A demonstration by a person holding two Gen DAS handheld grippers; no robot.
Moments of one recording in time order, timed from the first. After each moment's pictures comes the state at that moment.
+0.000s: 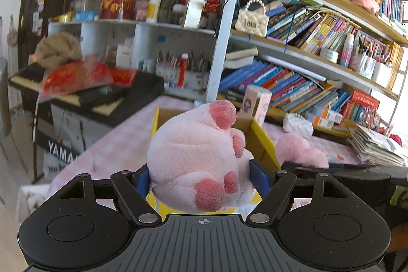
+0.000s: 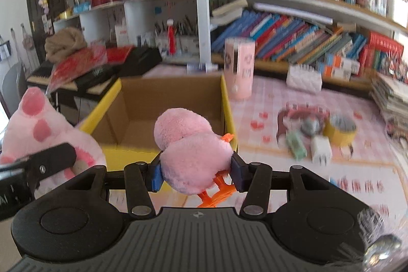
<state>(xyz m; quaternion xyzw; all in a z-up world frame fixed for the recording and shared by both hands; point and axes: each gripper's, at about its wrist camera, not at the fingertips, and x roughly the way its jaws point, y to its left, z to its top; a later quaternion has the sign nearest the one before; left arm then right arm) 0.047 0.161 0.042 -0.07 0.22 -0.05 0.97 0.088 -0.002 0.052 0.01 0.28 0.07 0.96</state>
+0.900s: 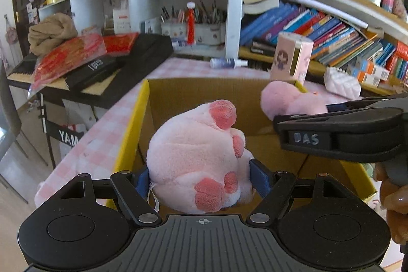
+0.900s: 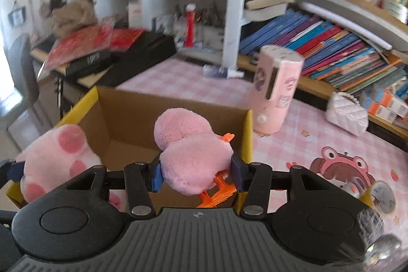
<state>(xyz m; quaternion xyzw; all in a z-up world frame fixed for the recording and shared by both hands) 0.183 0.128 -0.015 -0.01 0.34 0.00 0.94 0.257 0.021 0.019 -0.07 0.33 0.14 0.93</state>
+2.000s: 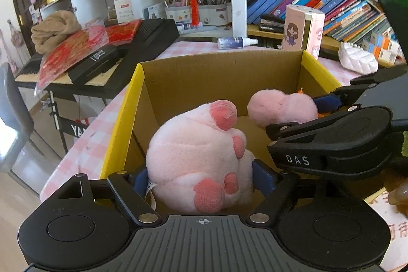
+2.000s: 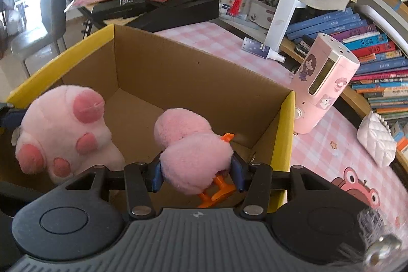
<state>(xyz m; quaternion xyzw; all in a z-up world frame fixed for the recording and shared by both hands) 0.201 0.112 -0.031 0.02 0.38 0.03 0.93 0.287 0.030 -0.016 -0.16 0.37 0.22 0.89</state>
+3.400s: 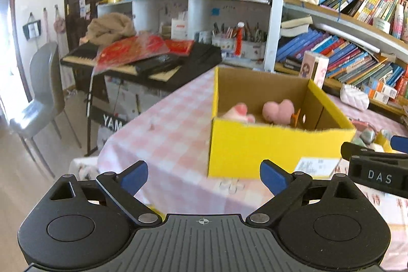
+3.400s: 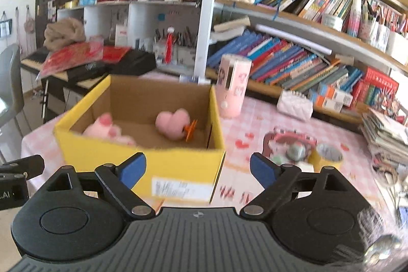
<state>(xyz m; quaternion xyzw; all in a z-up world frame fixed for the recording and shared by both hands) 0.012 0.172 0.001 -0.05 0.30 0.09 0.95 0.068 0.003 0.023 -0.07 0.26 0.06 0.96</state>
